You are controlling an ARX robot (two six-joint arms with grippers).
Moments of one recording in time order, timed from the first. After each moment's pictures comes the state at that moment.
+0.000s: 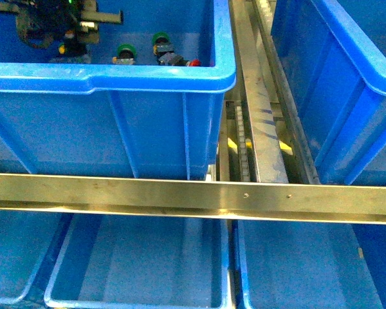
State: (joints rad) left arm -0.18 2.15 1.71 0.06 -0.33 -0.08; right arm 0.00 0.21 0.02 0.21 0.00 0.00
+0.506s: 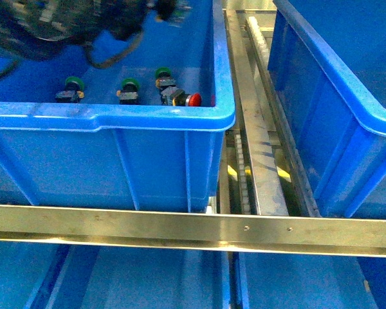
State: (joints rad) left arm -0.38 2.03 1.41 0.77 -0.10 -0.68; right arm 0.00 0.21 0.02 0.21 0.00 0.00
